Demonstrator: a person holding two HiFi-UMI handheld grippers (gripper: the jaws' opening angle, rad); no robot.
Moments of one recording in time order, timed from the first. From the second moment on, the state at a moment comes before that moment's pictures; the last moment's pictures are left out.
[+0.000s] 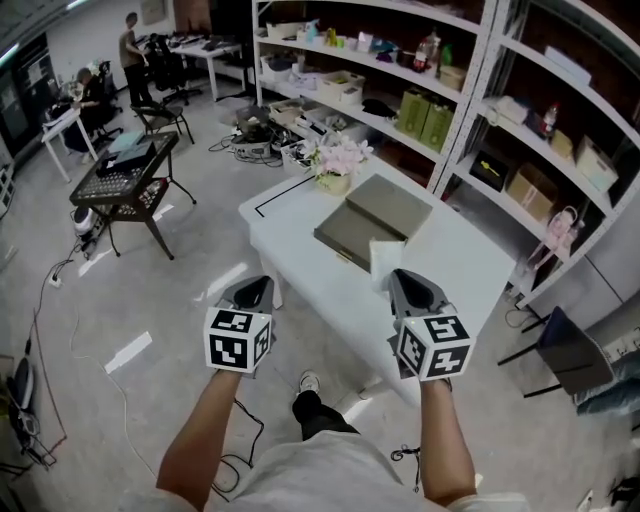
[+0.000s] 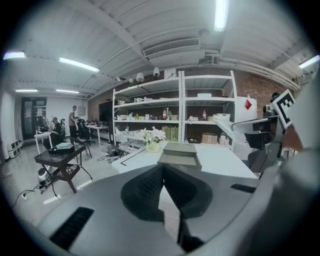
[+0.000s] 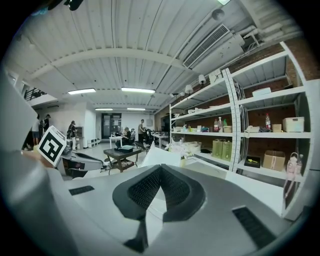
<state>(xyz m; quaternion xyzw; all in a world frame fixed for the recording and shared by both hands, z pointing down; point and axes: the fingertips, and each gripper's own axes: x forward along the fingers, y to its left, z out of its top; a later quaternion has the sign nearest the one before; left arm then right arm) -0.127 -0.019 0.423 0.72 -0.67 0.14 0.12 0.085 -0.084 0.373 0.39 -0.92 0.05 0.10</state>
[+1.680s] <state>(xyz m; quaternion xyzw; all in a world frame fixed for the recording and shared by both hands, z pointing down) -0.199 -0.297 0.451 0.77 -0.60 0.18 0.13 0.009 -0.335 0.436 0.44 -0.88 0.10 0.15</state>
